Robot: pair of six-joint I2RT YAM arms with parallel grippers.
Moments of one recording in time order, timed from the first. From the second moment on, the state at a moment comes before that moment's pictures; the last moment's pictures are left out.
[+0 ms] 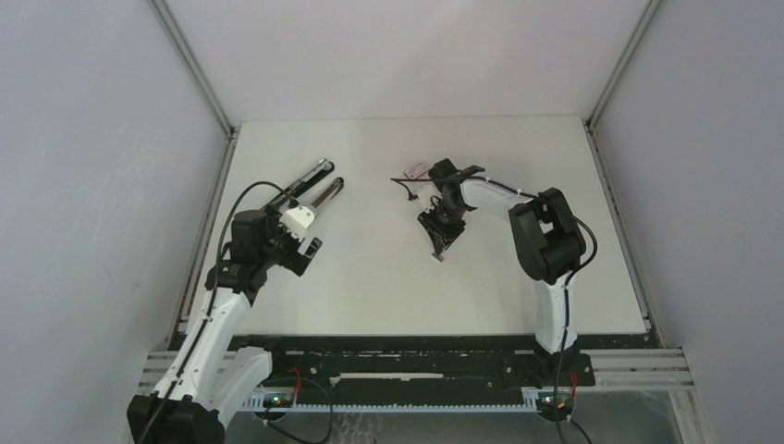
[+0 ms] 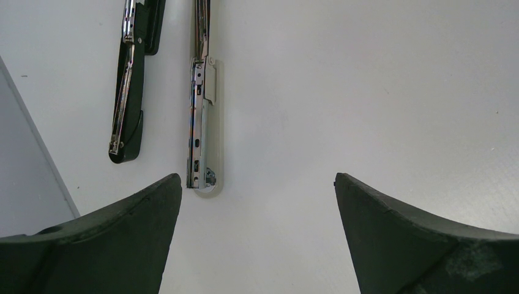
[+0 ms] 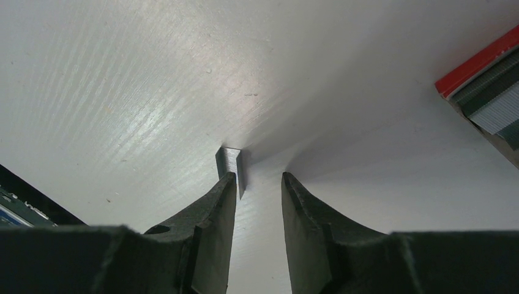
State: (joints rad) left arm -0.11 0.82 0.63 -0.45 0.21 0.53; right arm 0.49 2.04 1.47 -0.87 -0.32 -0.27
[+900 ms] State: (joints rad) left arm -0.11 0.81 0.62 -0.45 0.21 0.53; right arm 0.48 2.05 1.47 -0.87 -0.32 -0.27
